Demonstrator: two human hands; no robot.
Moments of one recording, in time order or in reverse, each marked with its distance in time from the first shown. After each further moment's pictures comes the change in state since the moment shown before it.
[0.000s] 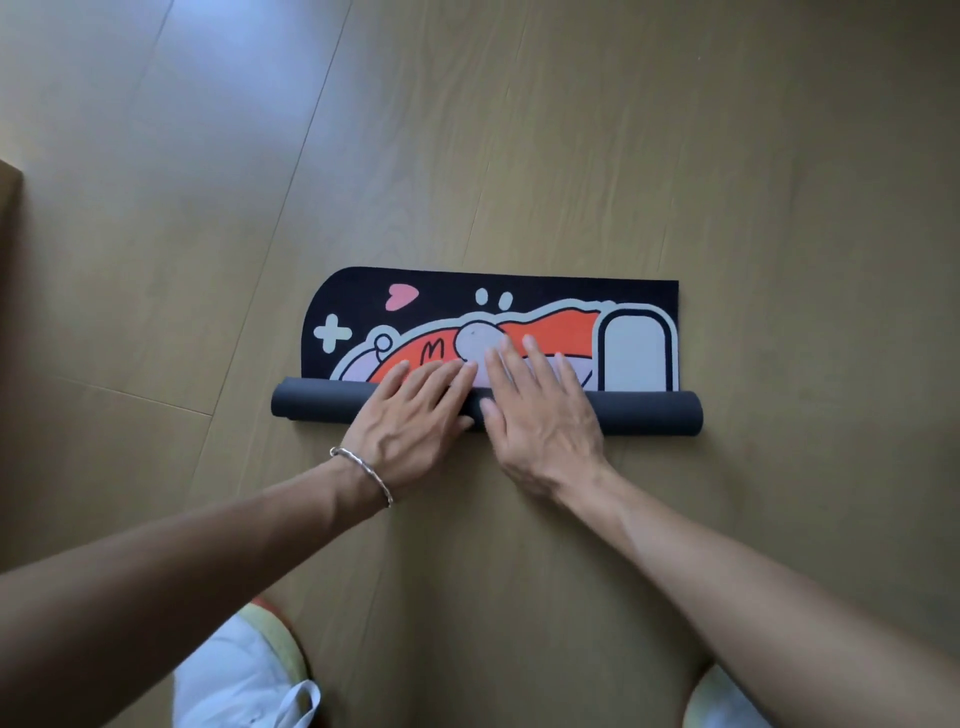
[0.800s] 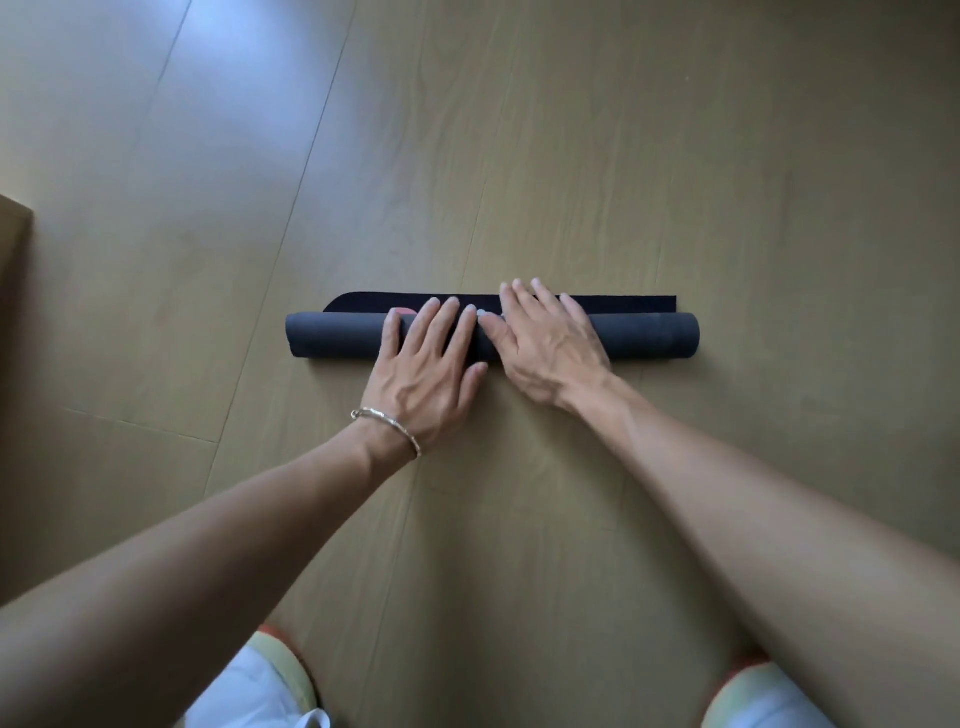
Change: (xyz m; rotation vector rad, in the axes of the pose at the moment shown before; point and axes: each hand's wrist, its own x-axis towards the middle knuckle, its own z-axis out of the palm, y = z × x) left_hand 0.053 -0.013 -0.016 -0.021 0.036 -0.198; right_hand 0.069 0.025 -0.041 0.083 -0.065 0.060
